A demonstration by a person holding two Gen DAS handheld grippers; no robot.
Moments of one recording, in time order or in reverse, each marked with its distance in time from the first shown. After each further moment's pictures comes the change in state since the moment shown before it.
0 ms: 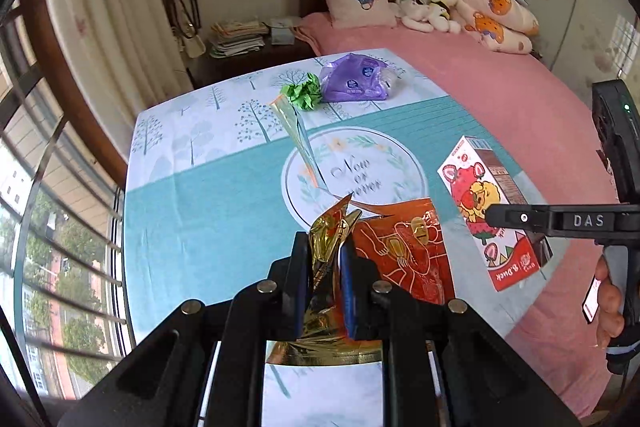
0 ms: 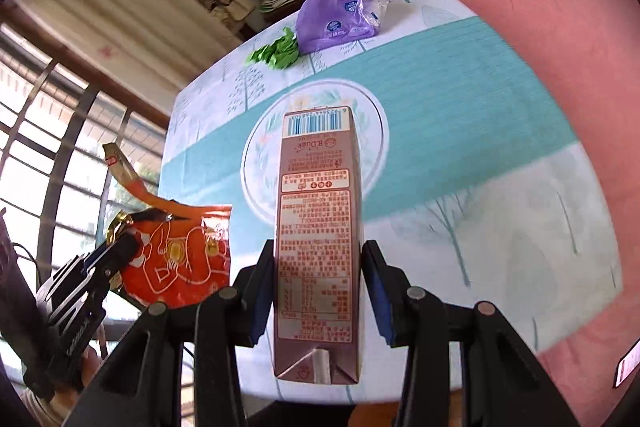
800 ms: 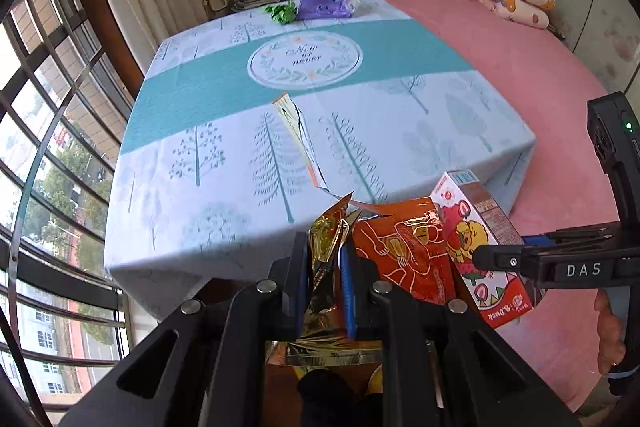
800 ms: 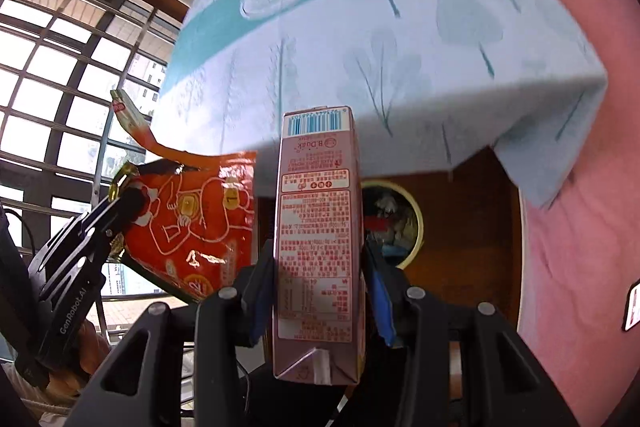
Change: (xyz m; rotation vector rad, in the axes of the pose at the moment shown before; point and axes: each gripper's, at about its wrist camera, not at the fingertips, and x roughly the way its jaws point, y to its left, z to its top) left arm -0.071 -0.132 -0.181 -0.055 0.128 0.123; right arm -0.022 -0.077 -0.196 -0.065 0.269 0.058
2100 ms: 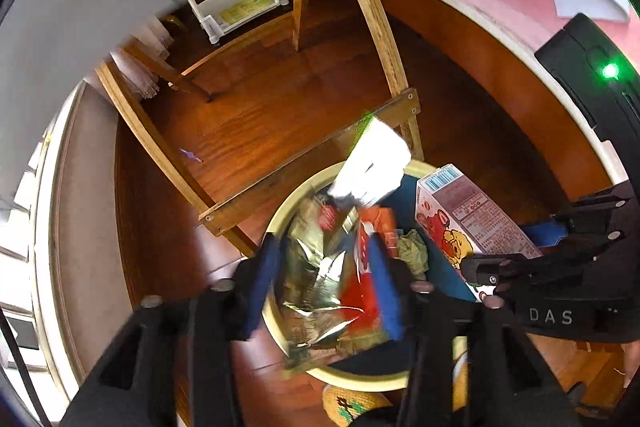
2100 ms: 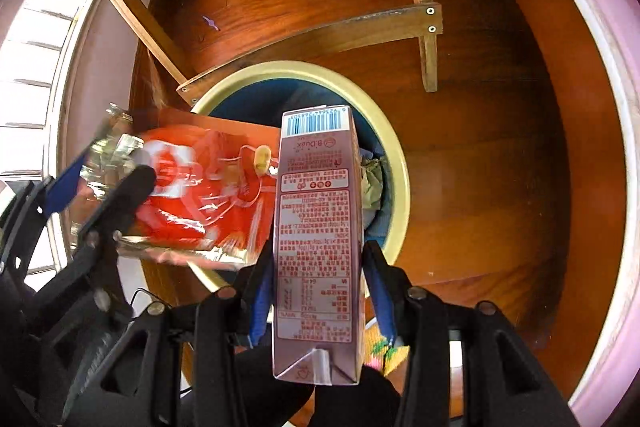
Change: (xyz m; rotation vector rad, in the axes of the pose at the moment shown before) left arm 0.375 -0.038 -0.193 0.265 0.106 -0.014; right arm 0.360 -0.123 -0.049 0.066 0.135 -0.230
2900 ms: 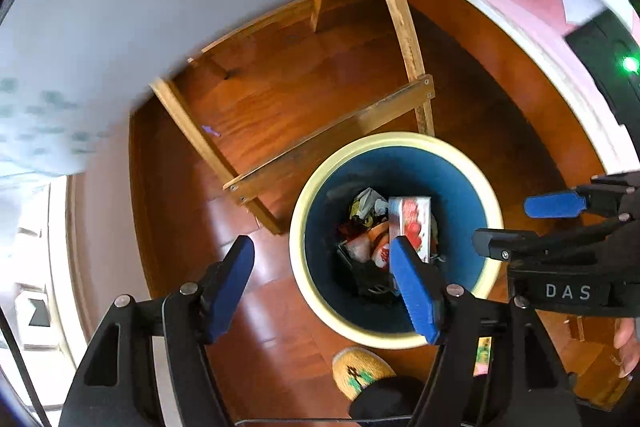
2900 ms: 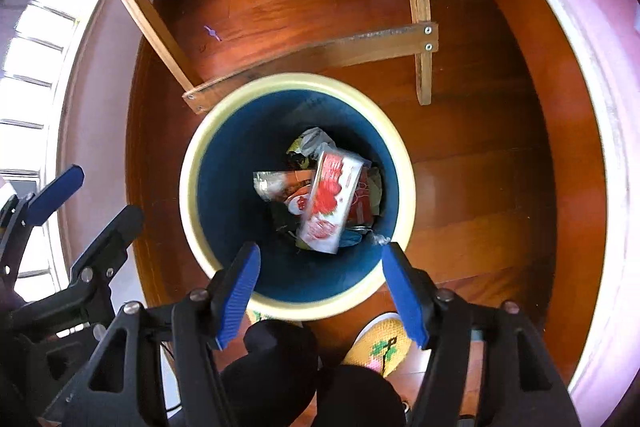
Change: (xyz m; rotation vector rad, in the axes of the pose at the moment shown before) left arm -0.040 0.039 -0.004 -0.070 0.082 -0.002; right arm -0.041 0.028 -0.008 0.007 -0.049 -0.036
